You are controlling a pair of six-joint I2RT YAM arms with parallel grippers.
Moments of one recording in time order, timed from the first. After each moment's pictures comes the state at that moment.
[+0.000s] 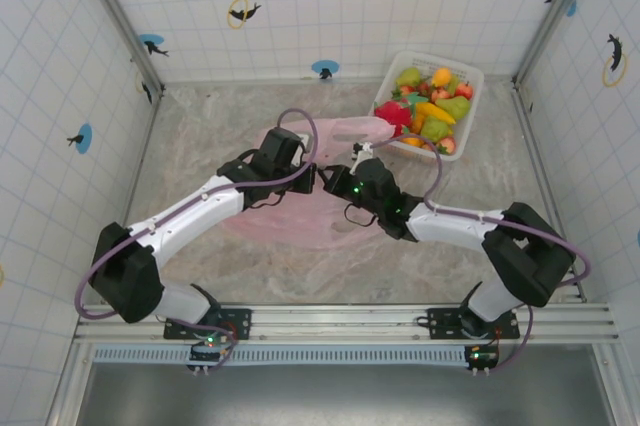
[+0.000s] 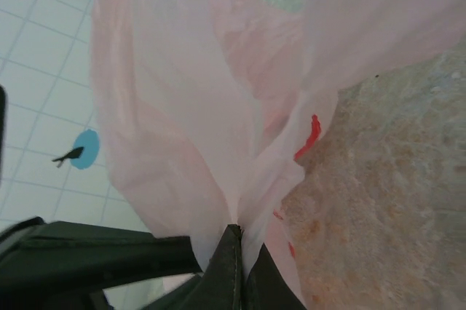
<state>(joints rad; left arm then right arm) -0.69 1.41 1.07 -0.49 0.05 -0.40 0.86 1.52 0.76 0.44 0.03 1.02</state>
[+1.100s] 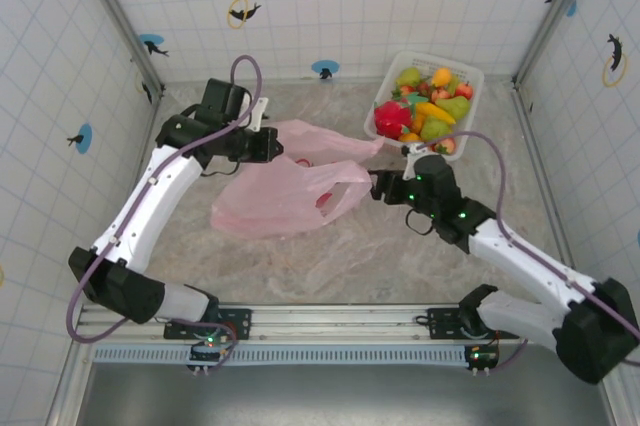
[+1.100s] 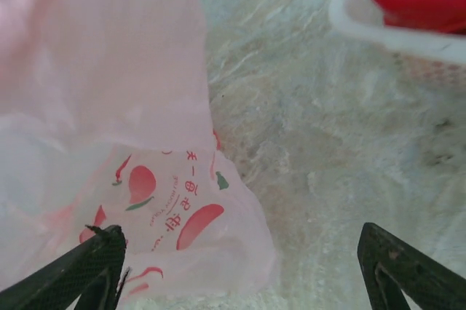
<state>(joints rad) -0.42 1.40 1.50 -1.02 0.39 -0.26 0.61 1.00 0.66 -0.13 -0.04 0.54</state>
